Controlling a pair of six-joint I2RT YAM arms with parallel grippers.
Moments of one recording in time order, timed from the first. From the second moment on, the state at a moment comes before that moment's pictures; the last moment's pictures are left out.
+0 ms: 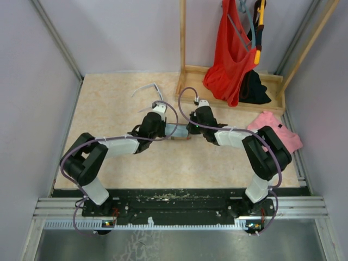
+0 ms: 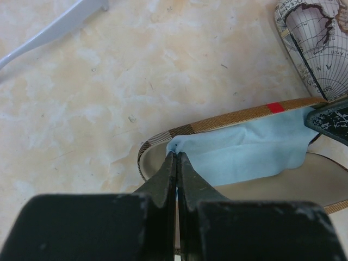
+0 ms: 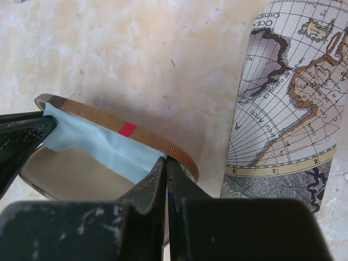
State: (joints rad) left arm -0.67 1.68 0.81 0.36 -0.27 -0.22; right arm 0.56 1.70 0.89 0.20 0.01 0.47
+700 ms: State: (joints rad) left arm -0.67 1.73 0.83 0.37 -0.32 -0.20; right arm 0.56 1.73 0.89 0.23 0.01 0.47
